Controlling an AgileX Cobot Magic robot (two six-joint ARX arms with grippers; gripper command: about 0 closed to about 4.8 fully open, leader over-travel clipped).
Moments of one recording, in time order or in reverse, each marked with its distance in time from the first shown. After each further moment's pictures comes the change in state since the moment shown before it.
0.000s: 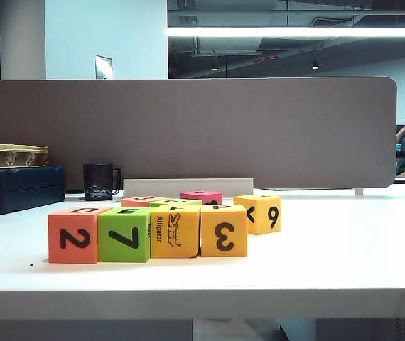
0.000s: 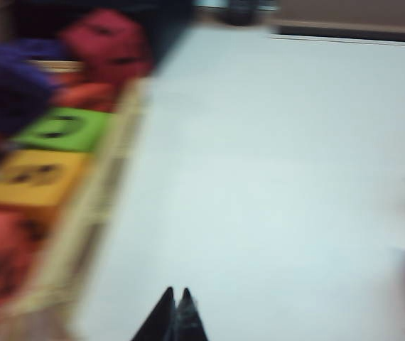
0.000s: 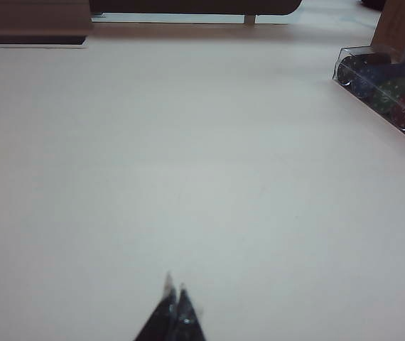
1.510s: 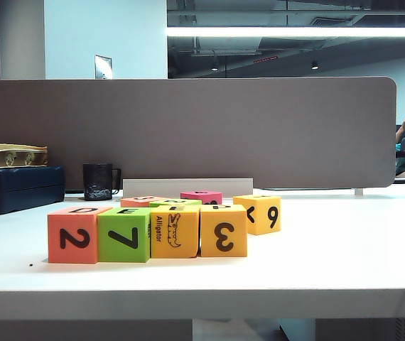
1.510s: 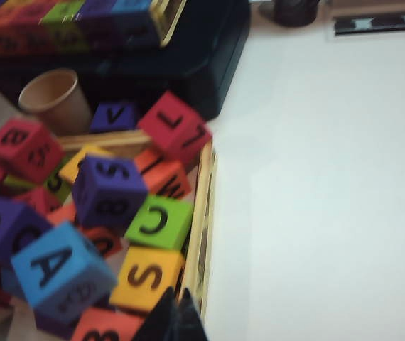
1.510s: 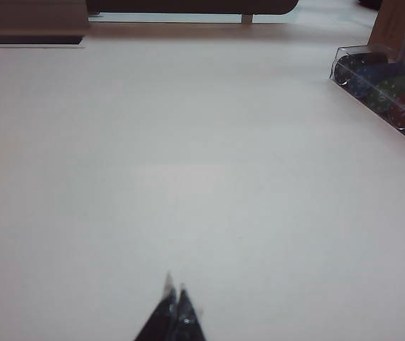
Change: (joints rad) left arm -0.035 0.650 0.615 -0.138 -0.219 0.117; right arm 0.000 0.000 0.000 -0.001 0.000 0.000
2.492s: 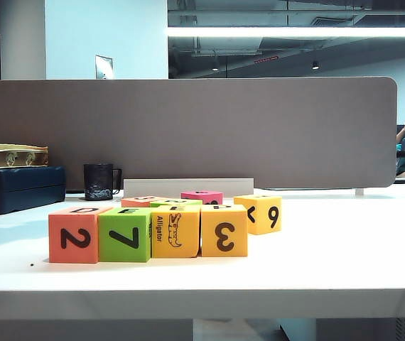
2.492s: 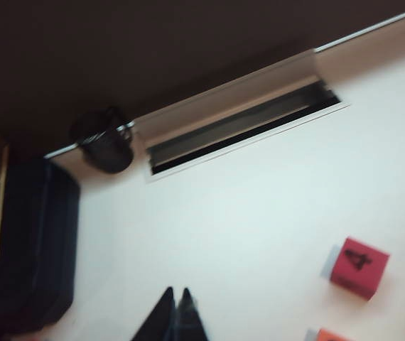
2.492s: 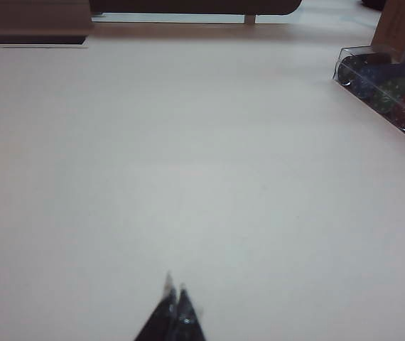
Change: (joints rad) left arm -0.409 0.897 1.234 -0.407 0.000 0.061; right arm 0.000 0.000 0.000 0.000 -0.001 0.000
